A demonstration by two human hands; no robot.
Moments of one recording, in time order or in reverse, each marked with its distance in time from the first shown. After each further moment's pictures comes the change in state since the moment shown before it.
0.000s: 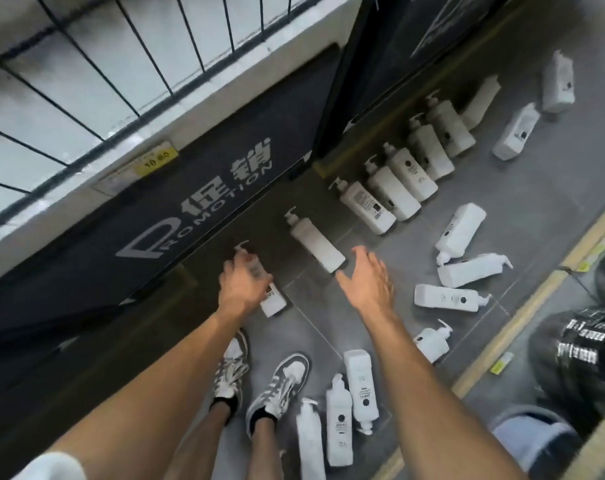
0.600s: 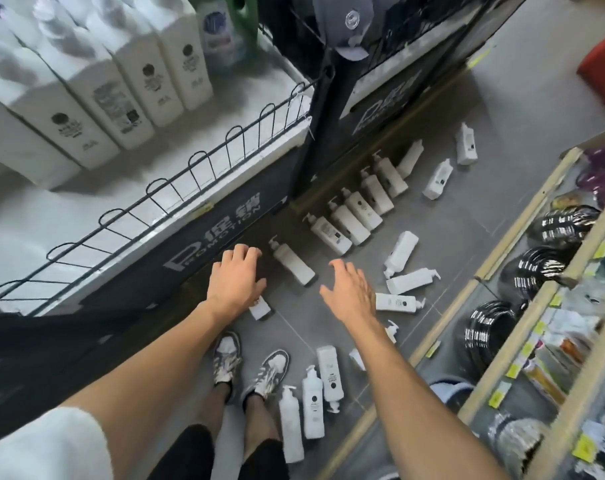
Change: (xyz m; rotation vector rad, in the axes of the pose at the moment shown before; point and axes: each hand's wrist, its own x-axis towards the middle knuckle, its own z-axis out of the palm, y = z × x) left_hand -0.211 0.087 -0.159 0.509 0.119 0.525; right_hand -0.185 -0.044 -0.194 -0.081 0.040 -0.120
